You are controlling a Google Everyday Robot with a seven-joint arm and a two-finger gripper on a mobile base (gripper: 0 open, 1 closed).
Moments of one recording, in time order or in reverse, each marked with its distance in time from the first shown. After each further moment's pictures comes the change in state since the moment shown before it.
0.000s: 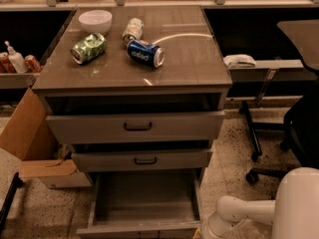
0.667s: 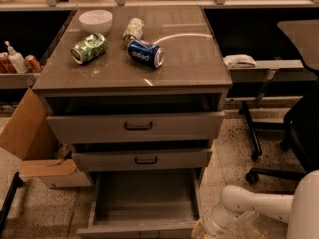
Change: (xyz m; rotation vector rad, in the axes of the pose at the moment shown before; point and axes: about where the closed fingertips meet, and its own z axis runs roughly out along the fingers) arm -0.025 -0.002 -0.050 -0.002 -0.037 -0.051
